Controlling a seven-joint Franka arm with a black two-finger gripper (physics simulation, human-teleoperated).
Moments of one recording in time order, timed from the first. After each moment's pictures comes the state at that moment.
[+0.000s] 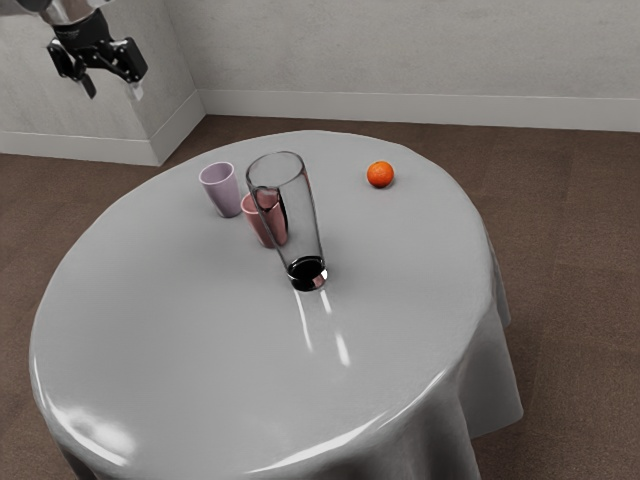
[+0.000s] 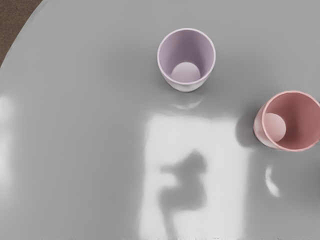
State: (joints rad) arm -0.24 0.18 0.48 -1.29 -0.01 1.57 0.12
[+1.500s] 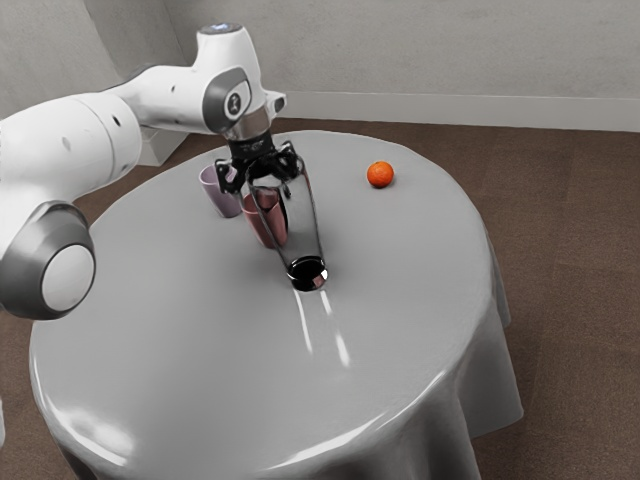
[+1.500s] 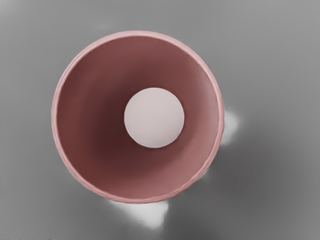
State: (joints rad) arm -0.33 0.46 0.31 -1.50 -0.10 1.90 -0.65
